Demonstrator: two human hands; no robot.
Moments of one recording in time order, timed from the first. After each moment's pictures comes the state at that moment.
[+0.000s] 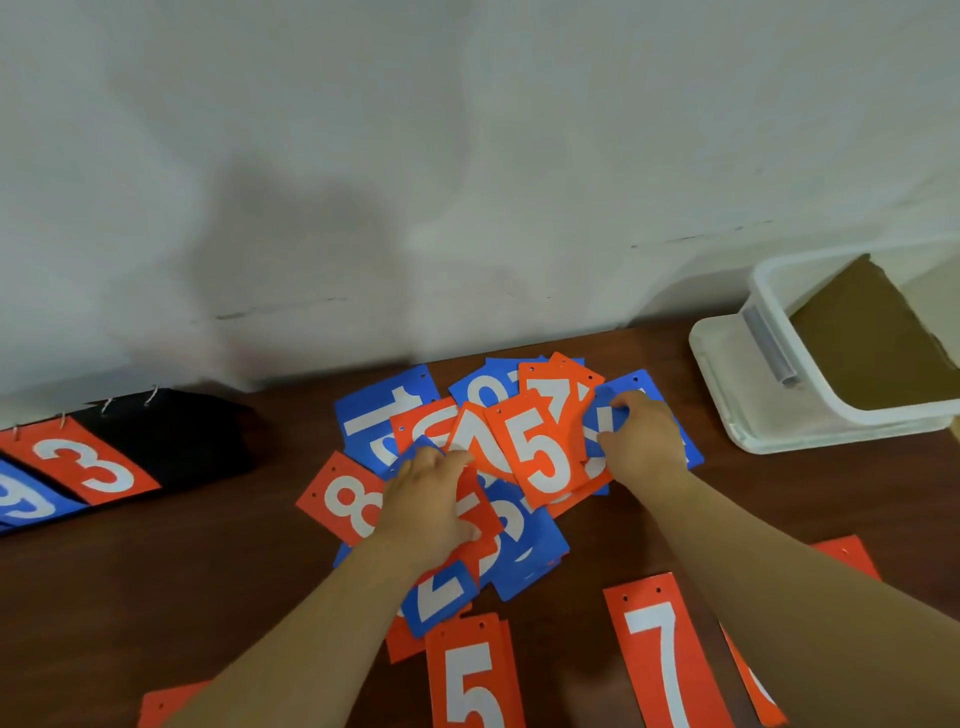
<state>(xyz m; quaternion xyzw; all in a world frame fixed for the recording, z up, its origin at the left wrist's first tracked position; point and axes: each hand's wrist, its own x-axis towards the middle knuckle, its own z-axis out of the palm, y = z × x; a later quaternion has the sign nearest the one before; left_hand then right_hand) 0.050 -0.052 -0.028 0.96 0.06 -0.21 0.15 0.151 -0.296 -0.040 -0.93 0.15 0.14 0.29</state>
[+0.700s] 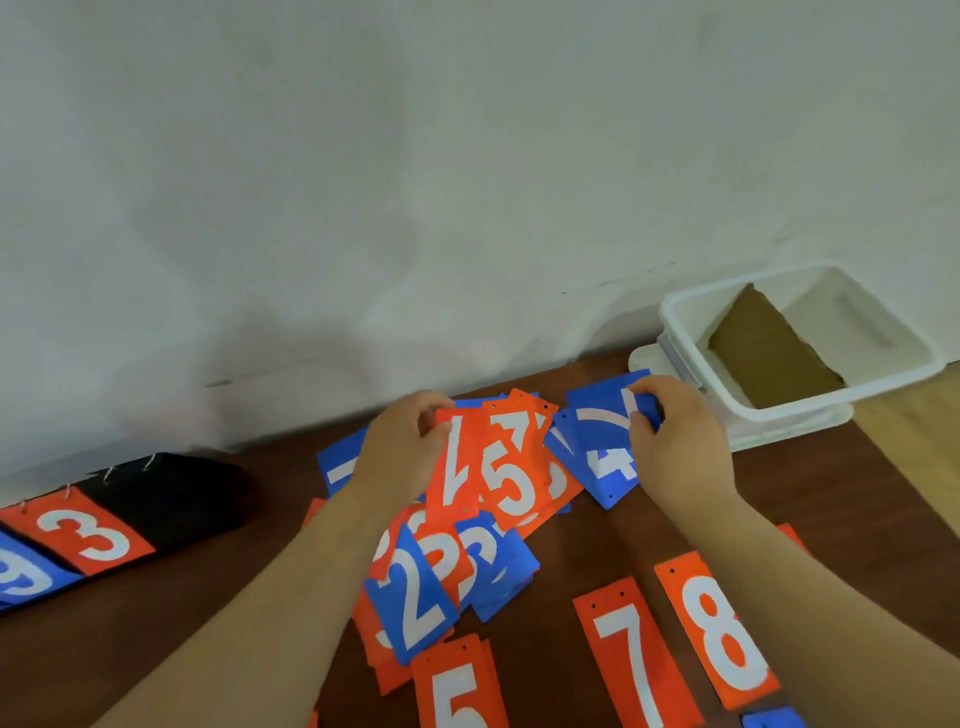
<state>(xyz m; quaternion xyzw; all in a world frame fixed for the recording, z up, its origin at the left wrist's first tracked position) 0.107 -0.062 0.059 0.93 0.08 -0.02 0.37 0.103 -0.351 0.068 -0.91 0.09 -0.07 0.39</state>
